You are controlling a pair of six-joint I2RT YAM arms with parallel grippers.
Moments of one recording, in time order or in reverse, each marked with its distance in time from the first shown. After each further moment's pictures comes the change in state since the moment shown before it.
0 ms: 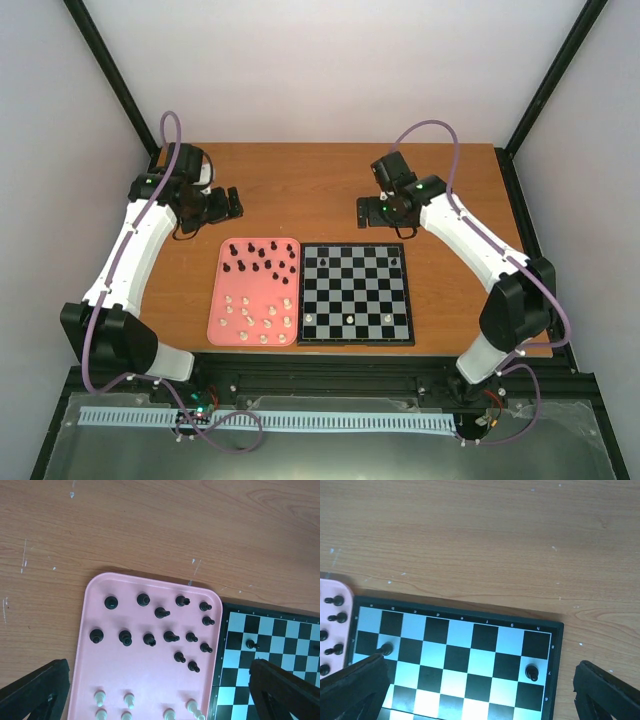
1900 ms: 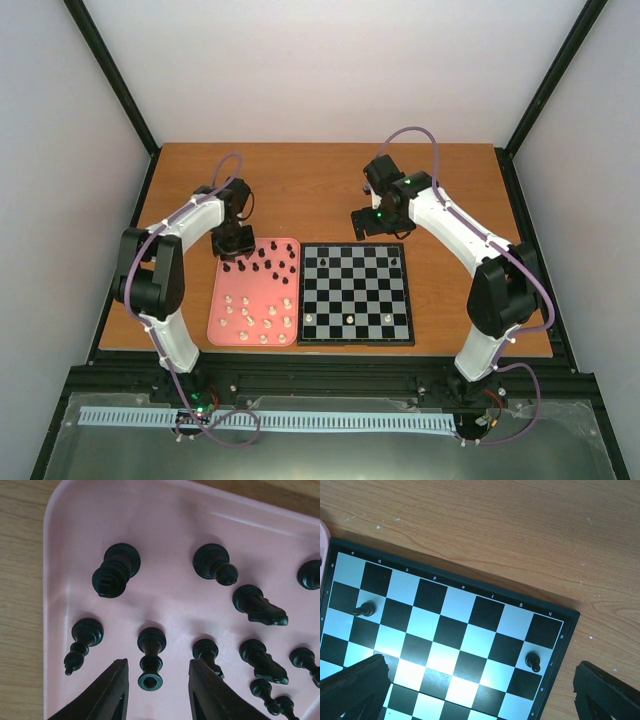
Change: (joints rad) left arm -0.096 0.373 -0.177 0.093 -0.118 -0.103; right arm 0.000 0.123 0.049 -0.101 -0.069 -0.166
